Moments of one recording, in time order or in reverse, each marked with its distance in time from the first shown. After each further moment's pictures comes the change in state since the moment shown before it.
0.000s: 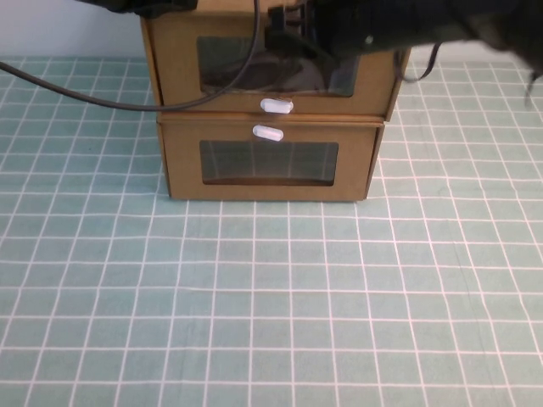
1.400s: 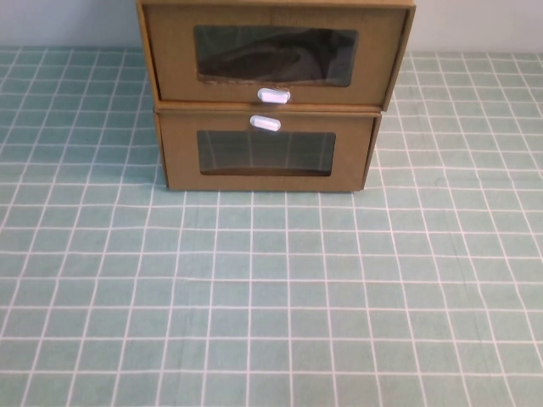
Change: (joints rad) right arm 0.072 -1.638 1.375 -0.481 -0.100 0.437; left arm 0.000 -1.645 1.625 -0.065 -0.667 0.146
